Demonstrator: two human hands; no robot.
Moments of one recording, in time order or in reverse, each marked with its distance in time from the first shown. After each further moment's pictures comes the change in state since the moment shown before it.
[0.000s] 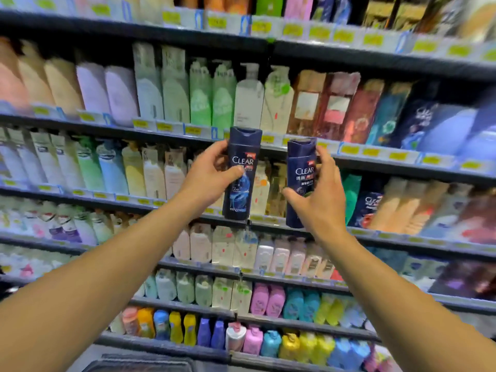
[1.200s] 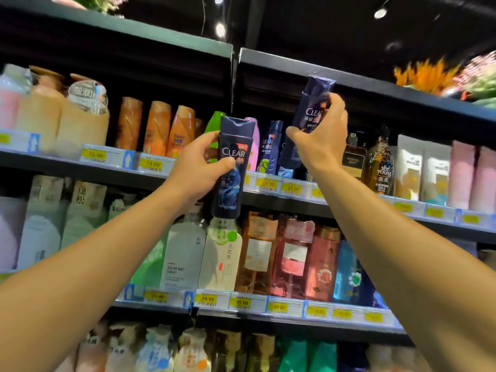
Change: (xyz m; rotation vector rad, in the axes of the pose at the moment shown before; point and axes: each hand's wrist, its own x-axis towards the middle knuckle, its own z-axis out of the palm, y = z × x) left_hand 0.290 0.130 0.043 -0.087 0.048 0.536; right_hand 0.392 -0.079 -0.069 0.075 0.487 -0.291
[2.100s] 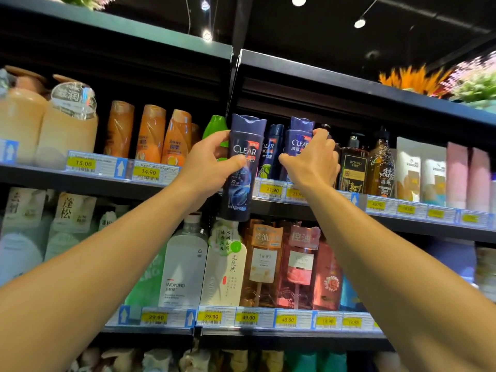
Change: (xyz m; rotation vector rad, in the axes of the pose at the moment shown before) left_hand 0.027 -0.007 0.001 -0.023 -0.092 0.040; right_hand -0.018 0.017 0.034 -0.454 -0.019 0.171
